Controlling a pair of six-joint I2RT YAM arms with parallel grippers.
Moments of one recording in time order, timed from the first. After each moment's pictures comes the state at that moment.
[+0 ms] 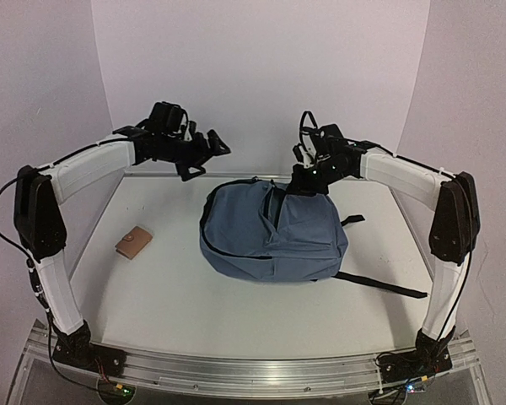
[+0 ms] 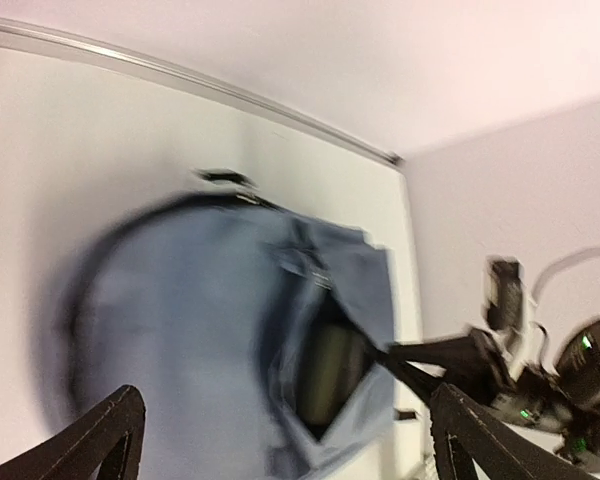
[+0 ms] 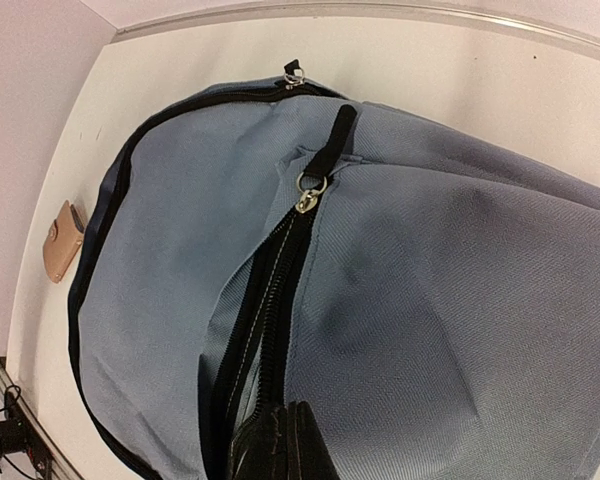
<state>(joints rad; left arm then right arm) -0.56 1.87 1.73 -0.41 0.33 -0.83 0.54 1.97 1.76 -0.63 -0.22 0.37</state>
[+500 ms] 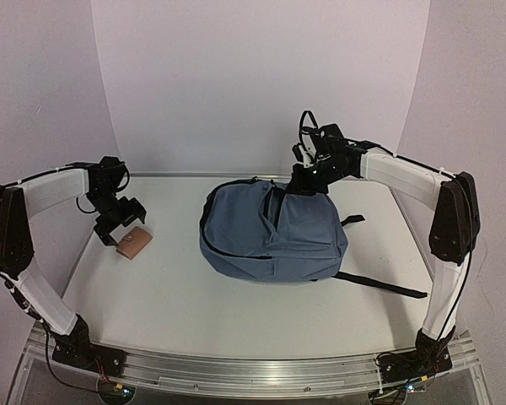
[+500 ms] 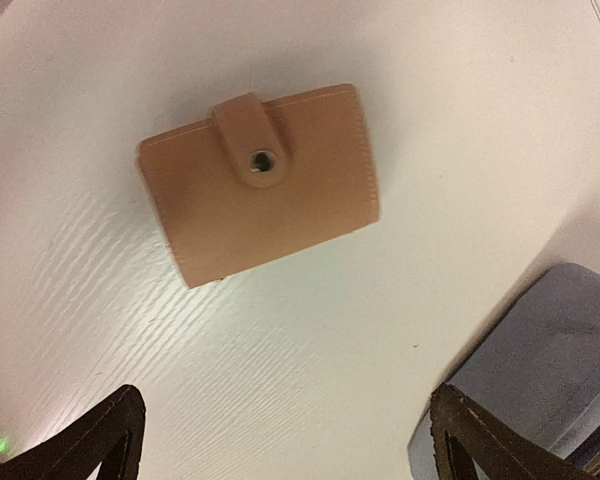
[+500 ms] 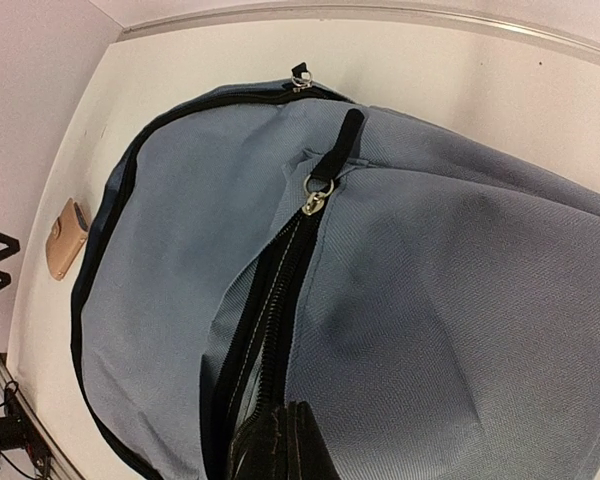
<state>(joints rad) -0.18 1.58 1.20 -0.87 0.05 -0.97 0.54 1.97 1.76 -0.63 -0.23 0.36</state>
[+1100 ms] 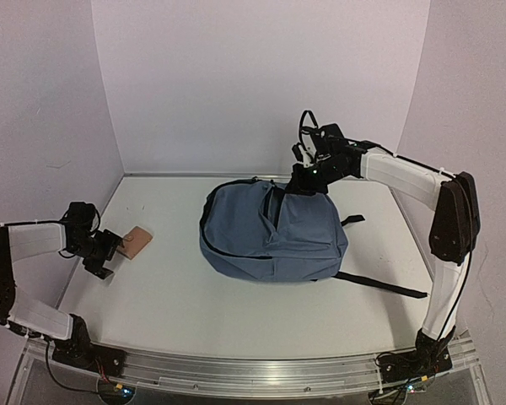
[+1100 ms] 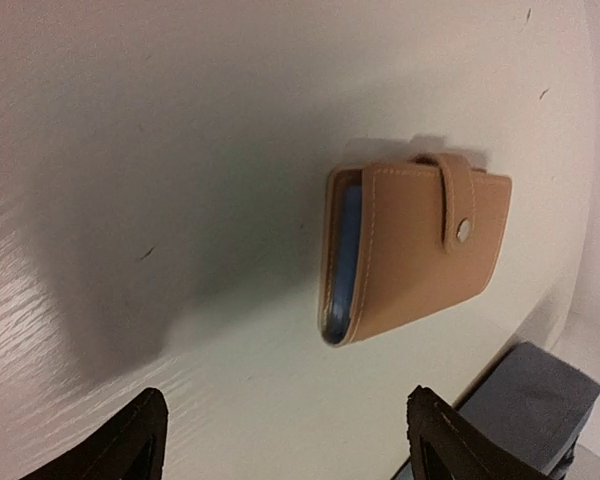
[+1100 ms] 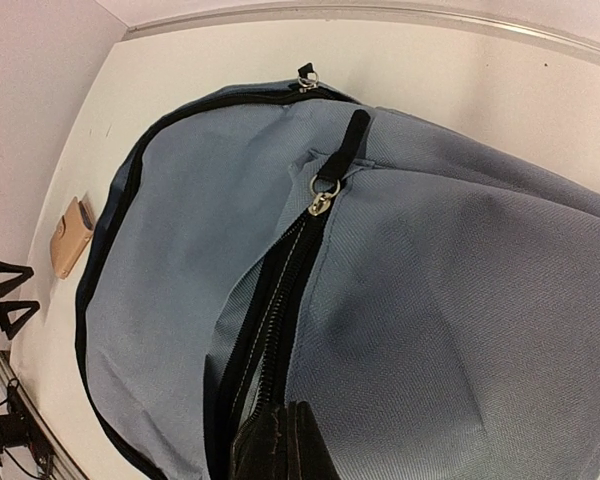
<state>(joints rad) 0.03 1.29 0.61 -0.36 0.17 -1.15 0.54 1.97 1.76 -0.62 -0.24 0.36</state>
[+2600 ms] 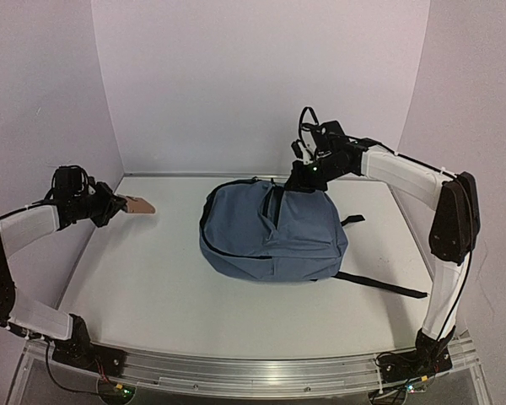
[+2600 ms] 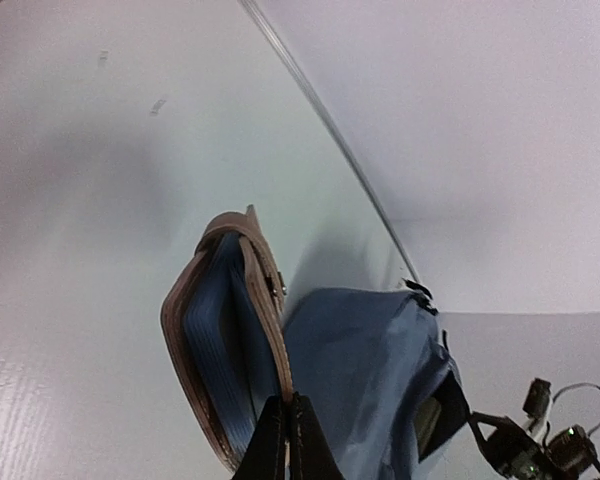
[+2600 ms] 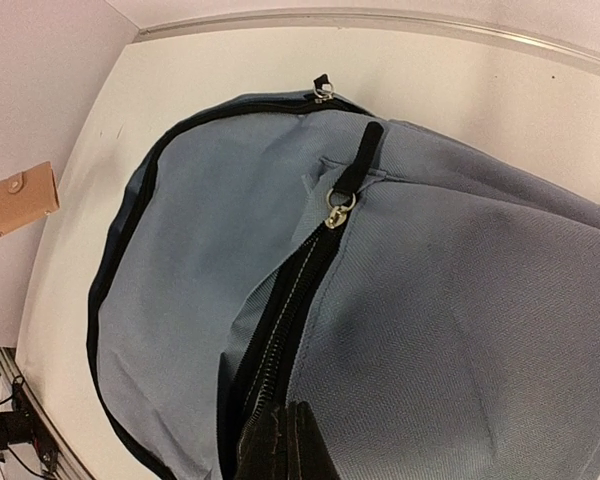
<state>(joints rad) 0.05 1.28 0.80 -0.10 0.45 -0.94 0.54 1.97 1.79 -0.63 -0.26 0.35</state>
